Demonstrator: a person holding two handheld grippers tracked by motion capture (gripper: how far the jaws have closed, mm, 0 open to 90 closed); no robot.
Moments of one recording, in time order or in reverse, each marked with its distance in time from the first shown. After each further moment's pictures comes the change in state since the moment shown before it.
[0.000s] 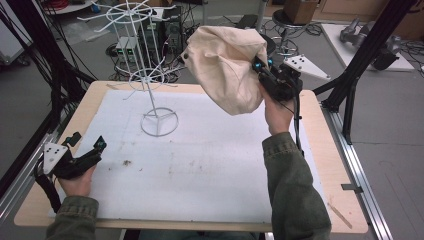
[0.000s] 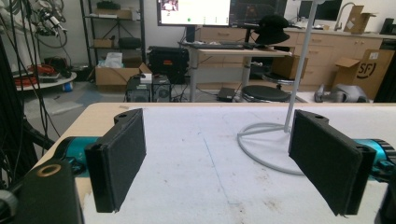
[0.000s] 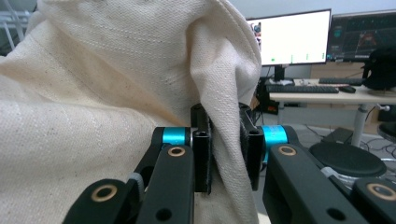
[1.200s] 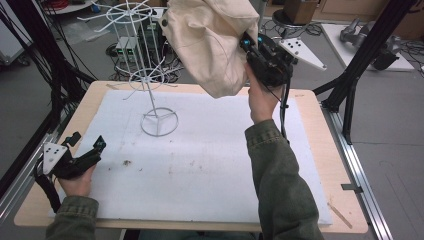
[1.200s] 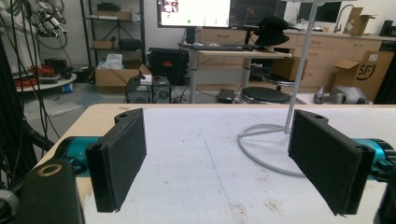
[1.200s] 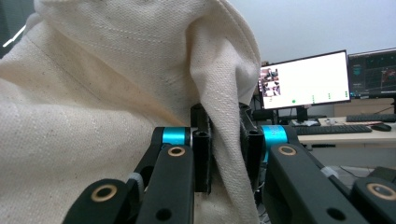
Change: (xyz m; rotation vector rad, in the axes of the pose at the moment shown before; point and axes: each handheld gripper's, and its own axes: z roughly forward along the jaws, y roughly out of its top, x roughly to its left) left arm 0.001 0.000 0.000 -0.008 -0.001 0.001; right arm 0.039 0.037 0.014 -0.192 0.068 0.083
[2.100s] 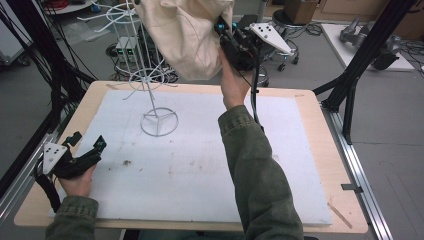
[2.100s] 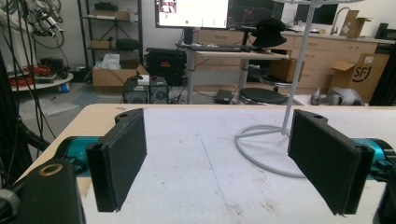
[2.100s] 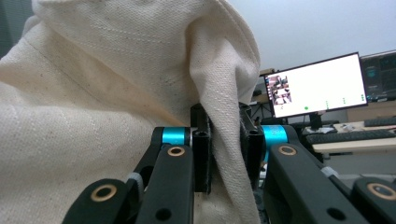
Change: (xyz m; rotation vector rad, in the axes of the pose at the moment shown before) left arm 0.000 -0.001 0.001 -0.005 -0.009 -0.010; right arm 0.032 -0.006 0.056 -0.046 0.005 0.061
